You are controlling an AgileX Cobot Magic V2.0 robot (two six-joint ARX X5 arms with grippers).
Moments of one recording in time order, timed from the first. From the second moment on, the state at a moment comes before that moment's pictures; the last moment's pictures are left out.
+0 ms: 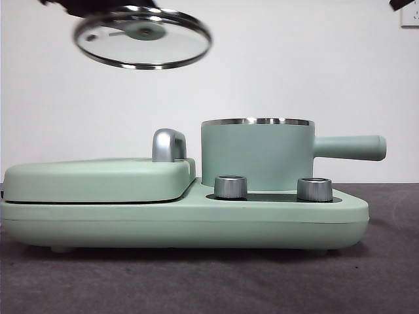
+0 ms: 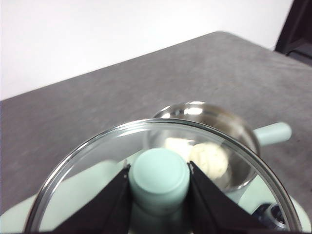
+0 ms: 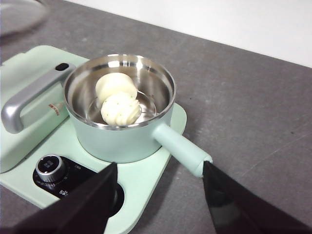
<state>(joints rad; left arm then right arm) -0.59 1.15 0.94 -0.06 0.09 0.01 0.56 0.55 0.73 -0.55 0.14 0.04</state>
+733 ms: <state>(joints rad) -0.71 1.53 1.10 0.16 0.09 0.12 0.56 0.52 0.73 -0.59 0.13 0.04</state>
